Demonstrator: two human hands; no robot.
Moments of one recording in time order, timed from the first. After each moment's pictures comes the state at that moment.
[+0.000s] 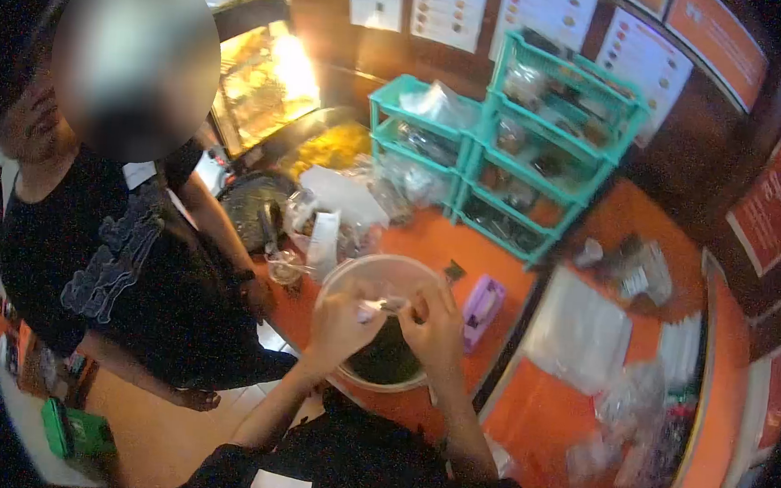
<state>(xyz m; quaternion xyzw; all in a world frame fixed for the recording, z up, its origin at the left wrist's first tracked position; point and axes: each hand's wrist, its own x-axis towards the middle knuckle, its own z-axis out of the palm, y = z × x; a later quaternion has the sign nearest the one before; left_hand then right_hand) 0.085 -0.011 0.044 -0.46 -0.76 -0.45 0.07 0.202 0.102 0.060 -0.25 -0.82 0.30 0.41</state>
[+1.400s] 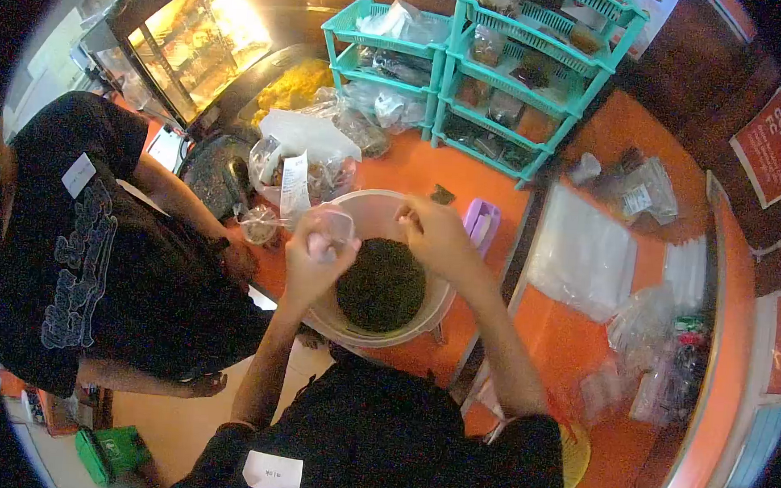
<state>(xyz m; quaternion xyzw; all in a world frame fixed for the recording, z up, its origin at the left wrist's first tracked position) 0.045 0.002 0.003 -0.46 -0.64 -0.62 -0.01 0.191 0.175 0.037 -0.18 -0.88 0.40 0.20</state>
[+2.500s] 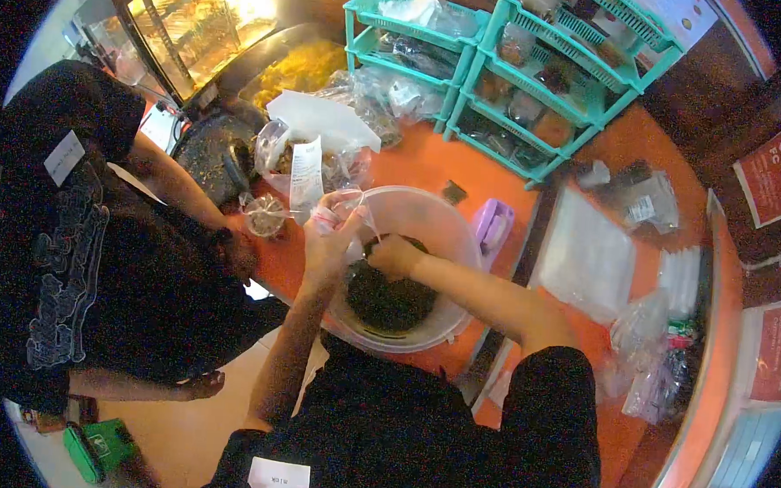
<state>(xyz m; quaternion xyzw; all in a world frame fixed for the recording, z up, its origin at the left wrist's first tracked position) 0.017 0.018 -0.023 -0.20 -0.52 -0.78 -0.28 0.103 0.173 -0.182 0.16 -0.98 -0.01 -0.12</state>
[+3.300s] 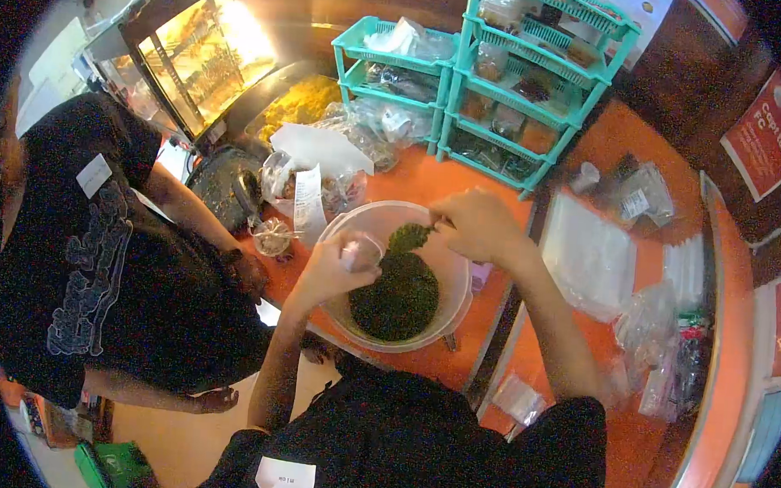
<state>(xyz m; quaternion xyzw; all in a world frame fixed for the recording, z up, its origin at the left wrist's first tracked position) 0.019 -0.015 0.013 -0.50 -0.68 -0.49 -0.23 0.197 0.191 0.113 -0.12 -0.98 0.15 0.05</state>
